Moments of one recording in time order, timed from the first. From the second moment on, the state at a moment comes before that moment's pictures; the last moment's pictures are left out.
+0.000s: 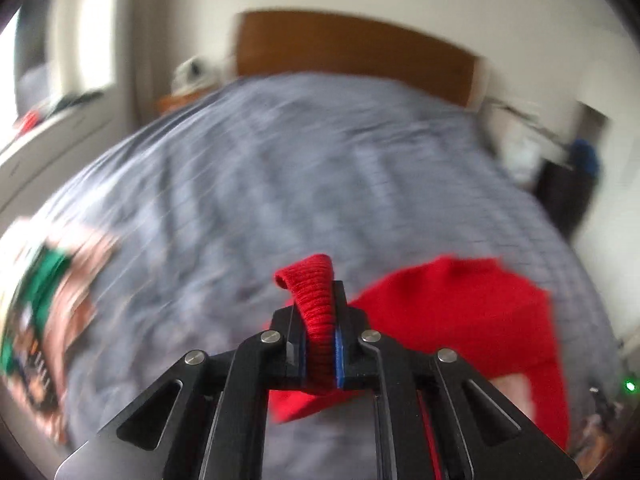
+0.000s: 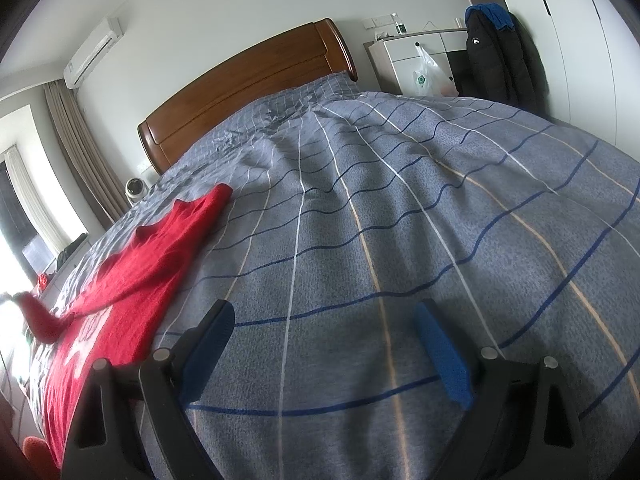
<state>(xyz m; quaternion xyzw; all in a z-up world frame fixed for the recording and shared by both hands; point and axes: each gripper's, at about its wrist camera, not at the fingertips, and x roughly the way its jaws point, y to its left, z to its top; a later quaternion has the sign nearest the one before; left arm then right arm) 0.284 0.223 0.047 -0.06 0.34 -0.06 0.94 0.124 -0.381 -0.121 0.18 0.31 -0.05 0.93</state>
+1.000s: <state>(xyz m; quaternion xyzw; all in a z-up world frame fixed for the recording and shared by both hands) 0.180 0.146 -0.119 -0.01 0.40 -0.07 0.91 0.129 -0.381 -0.119 0.17 0.33 -0.04 0.93</state>
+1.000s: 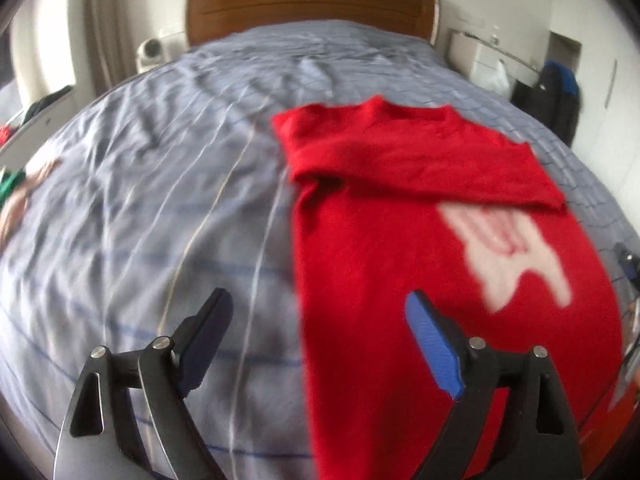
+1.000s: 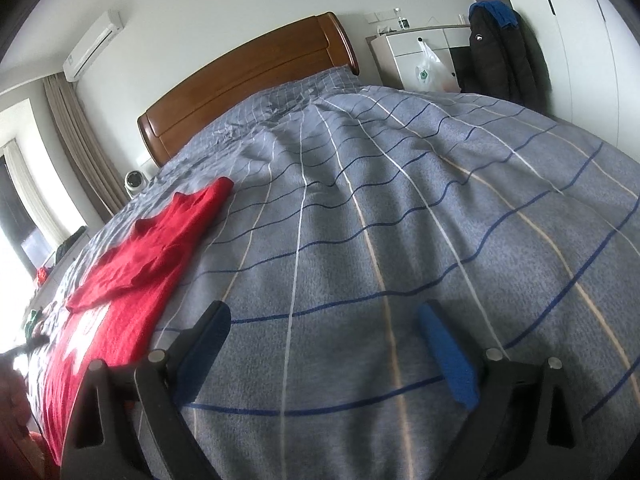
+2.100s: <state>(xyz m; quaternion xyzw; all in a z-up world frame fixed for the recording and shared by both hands) 0.173 0.176 -0.130 -0.05 0.35 -0.02 0.94 0.126 -0.381 -0.121 0.18 0.32 -0.04 0.93</state>
